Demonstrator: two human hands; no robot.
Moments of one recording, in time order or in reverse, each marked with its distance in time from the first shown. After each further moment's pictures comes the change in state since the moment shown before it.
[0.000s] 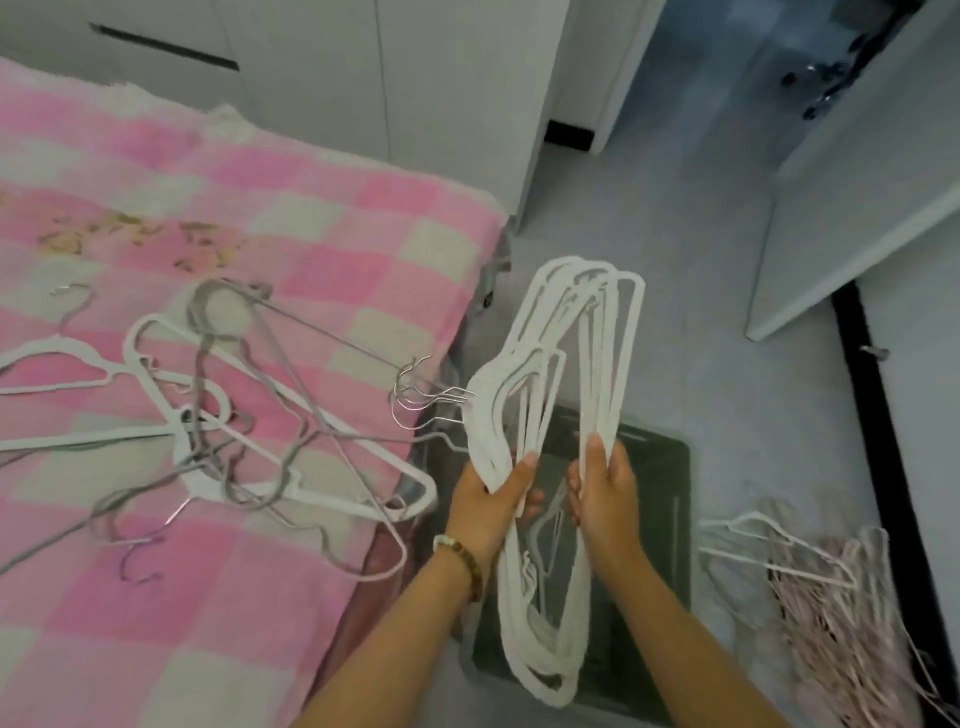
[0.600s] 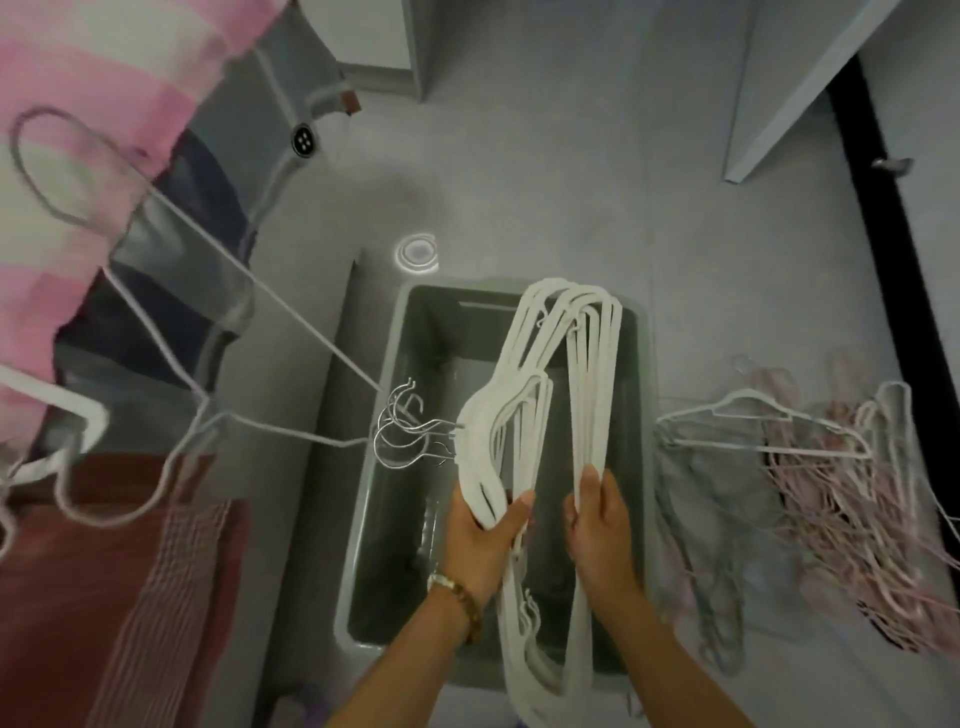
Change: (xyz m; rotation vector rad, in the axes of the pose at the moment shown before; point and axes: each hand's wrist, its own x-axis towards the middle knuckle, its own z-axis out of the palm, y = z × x) left_hand 0.043 -0.257 0.125 0.192 0.061 -0.112; right_hand 0.041 0.275 -0.145 0.012 0.124 0.237
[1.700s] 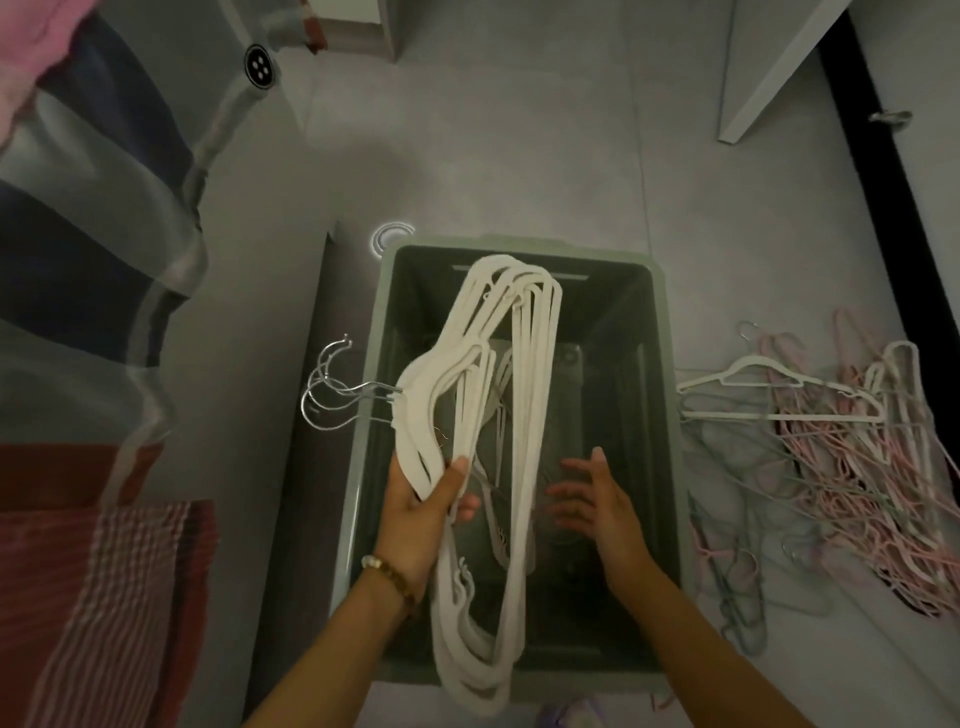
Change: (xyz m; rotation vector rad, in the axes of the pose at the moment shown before) left_hand 0.044 -0.026 -0.063 -0.097 -0.062 -0.017; right_hand 0.030 0.057 0.014 0.138 -0.201 0.252
